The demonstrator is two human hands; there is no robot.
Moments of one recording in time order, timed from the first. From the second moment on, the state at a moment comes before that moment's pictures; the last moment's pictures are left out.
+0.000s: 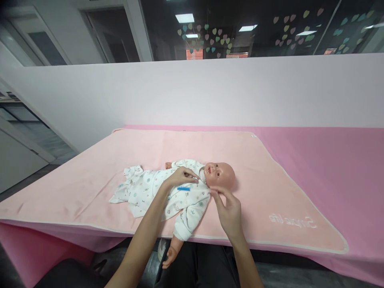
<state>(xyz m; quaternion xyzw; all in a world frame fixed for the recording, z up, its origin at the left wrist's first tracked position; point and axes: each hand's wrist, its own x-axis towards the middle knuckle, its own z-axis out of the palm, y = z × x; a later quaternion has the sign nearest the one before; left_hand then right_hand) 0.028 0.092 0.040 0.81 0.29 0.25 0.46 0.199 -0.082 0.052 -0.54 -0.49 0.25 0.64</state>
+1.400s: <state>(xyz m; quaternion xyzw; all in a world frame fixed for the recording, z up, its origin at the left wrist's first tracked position) 0.020 0.101 0.037 0.51 0.38 0.50 0.59 0.148 0.021 0.010 -0.59 -0.73 -0.17 0.30</state>
